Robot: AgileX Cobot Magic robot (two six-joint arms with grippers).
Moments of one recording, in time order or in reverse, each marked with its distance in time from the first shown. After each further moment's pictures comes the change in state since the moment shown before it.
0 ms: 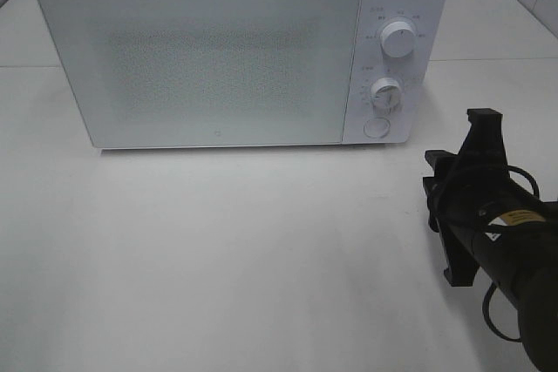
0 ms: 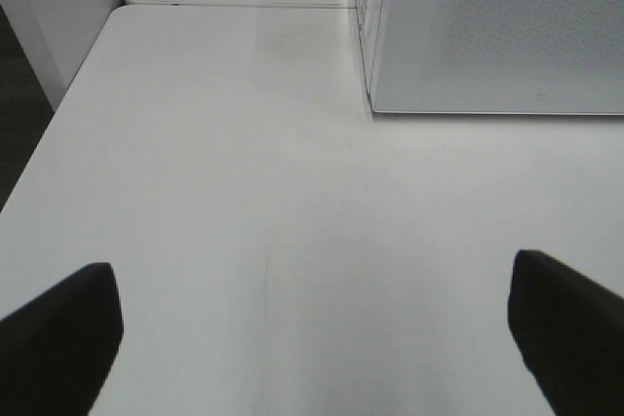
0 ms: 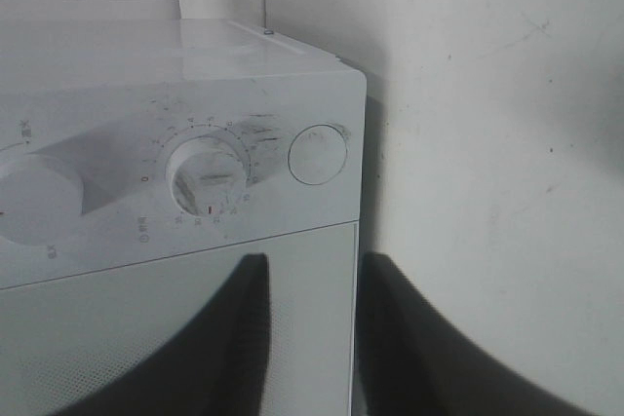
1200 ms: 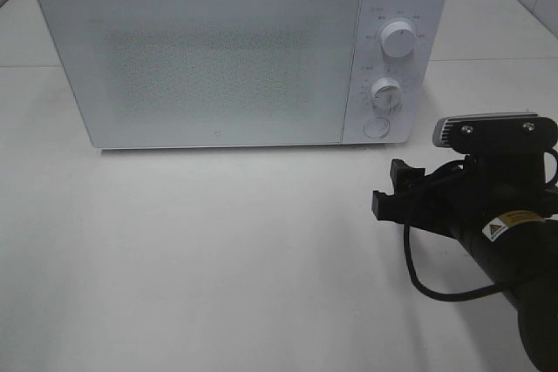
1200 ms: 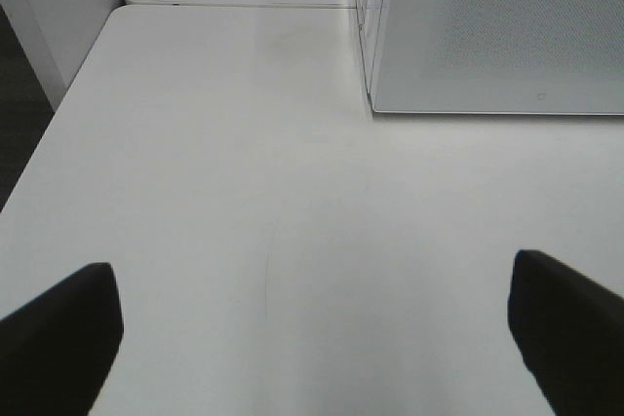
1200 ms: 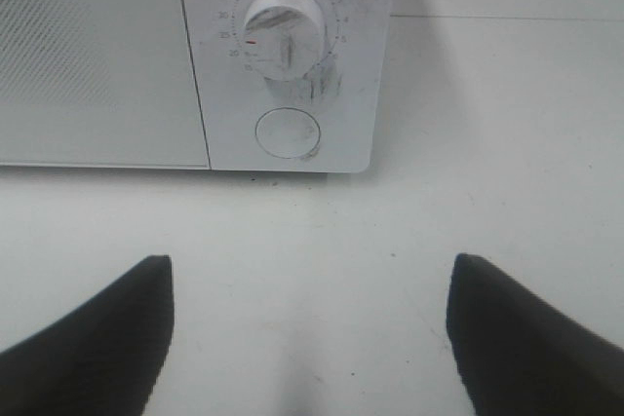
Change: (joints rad) left arm 0.000 0.000 0.000 0.000 0.000 0.000; right arm 0.000 0.000 0.000 -0.011 0.003 -1.559
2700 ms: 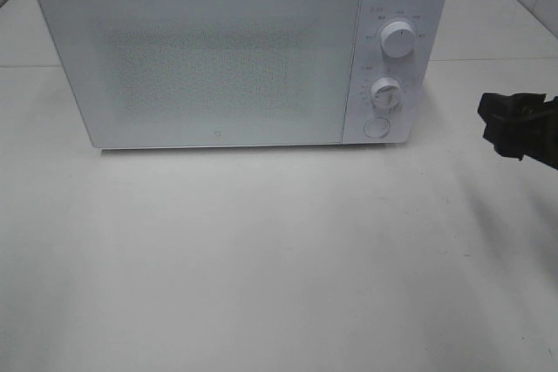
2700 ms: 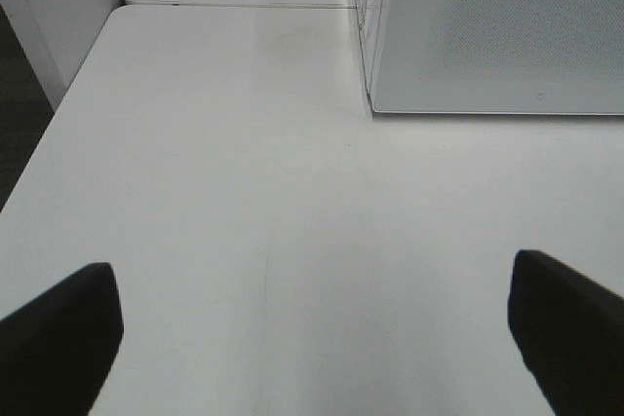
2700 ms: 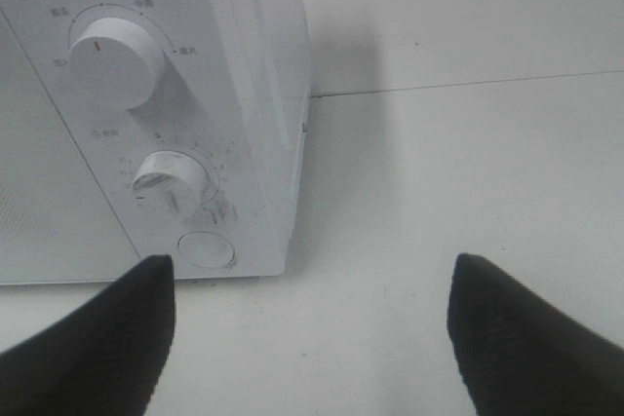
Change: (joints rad) left arm 0.000 0.000 0.000 0.000 0.000 0.000; right arm -0.636 -0.450 0.037 -0.755 0.439 0.246
